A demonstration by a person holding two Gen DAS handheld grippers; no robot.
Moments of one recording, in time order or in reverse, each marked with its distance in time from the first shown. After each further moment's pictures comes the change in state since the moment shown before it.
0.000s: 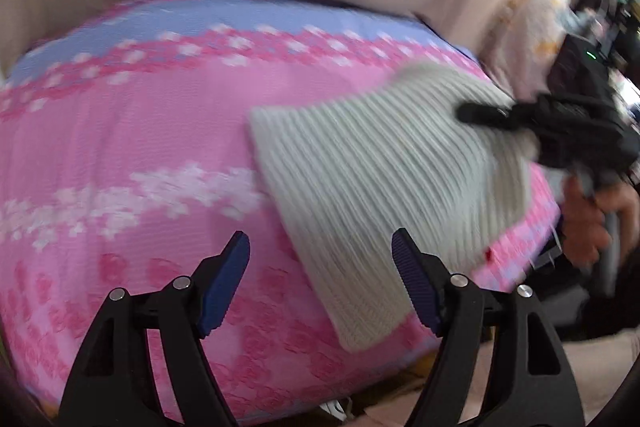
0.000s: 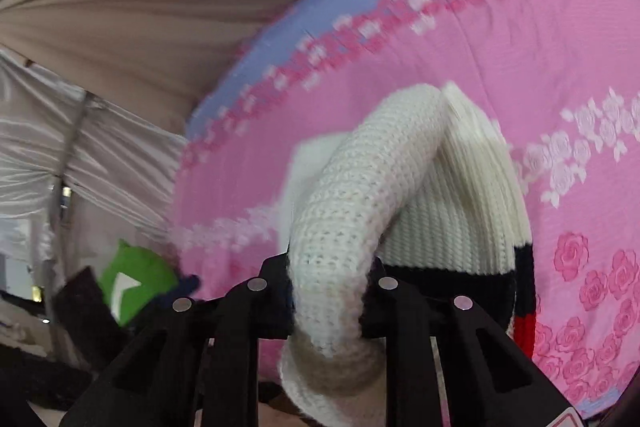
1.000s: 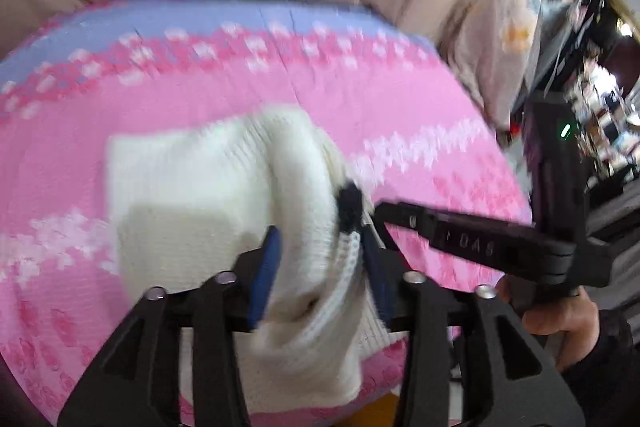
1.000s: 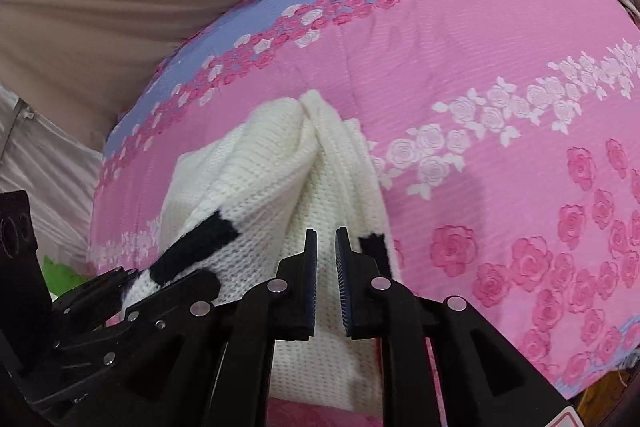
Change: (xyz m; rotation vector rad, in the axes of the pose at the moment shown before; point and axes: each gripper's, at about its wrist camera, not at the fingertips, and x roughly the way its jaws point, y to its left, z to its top) left arm 0.038 -0.063 0.043 -0.004 -0.096 -0.041; right arm 0.000 -0.052 -0.028 0.017 -0.044 -0.373
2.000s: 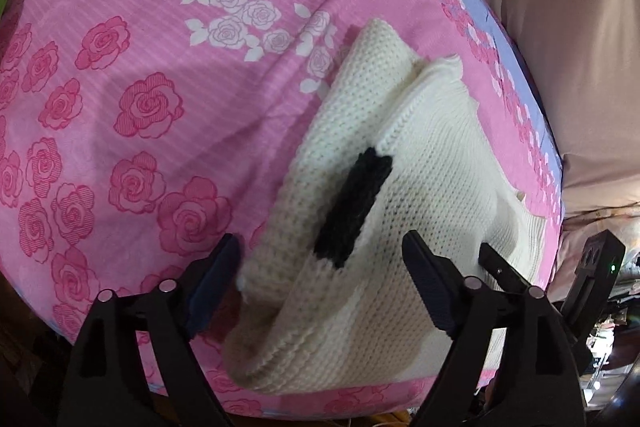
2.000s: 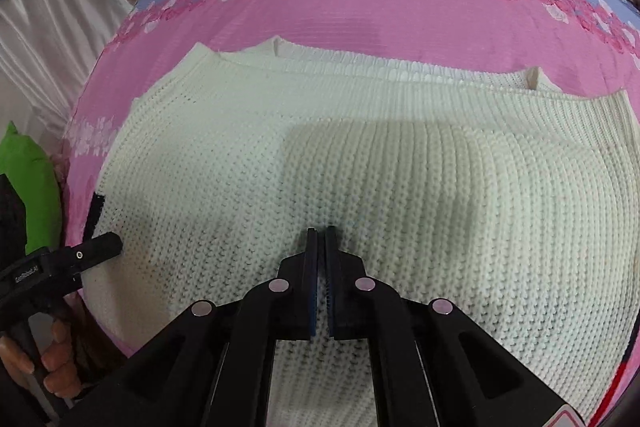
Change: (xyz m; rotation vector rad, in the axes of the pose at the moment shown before) left arm -0.070 0.295 -0.127 -0.859 0.084 0.222; right arm 0.143 0.202 -0.054 -0.406 0.215 -0.040
